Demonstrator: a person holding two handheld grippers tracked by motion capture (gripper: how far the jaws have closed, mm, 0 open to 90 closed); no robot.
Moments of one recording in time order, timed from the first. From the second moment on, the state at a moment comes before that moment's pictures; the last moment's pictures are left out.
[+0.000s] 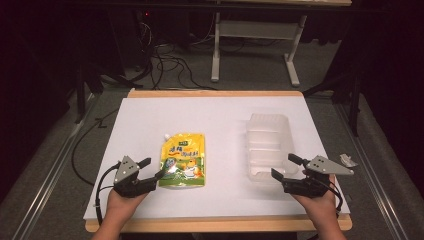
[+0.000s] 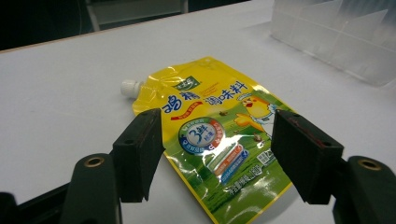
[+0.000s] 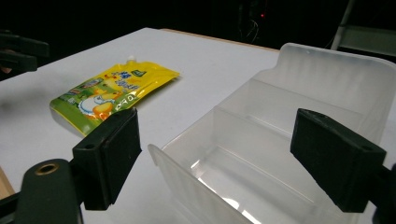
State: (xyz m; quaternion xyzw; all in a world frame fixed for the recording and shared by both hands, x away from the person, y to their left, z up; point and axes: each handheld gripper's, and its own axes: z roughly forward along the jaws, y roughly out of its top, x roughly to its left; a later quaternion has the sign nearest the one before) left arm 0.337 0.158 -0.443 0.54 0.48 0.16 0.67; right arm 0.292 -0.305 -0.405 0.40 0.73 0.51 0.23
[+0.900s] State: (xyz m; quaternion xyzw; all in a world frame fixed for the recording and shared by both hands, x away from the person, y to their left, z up) left arm 0.357 0.162 -0.453 0.53 0.54 0.11 0.64; right arm 0.294 -0.302 -0.414 0.40 0.74 0.49 0.22
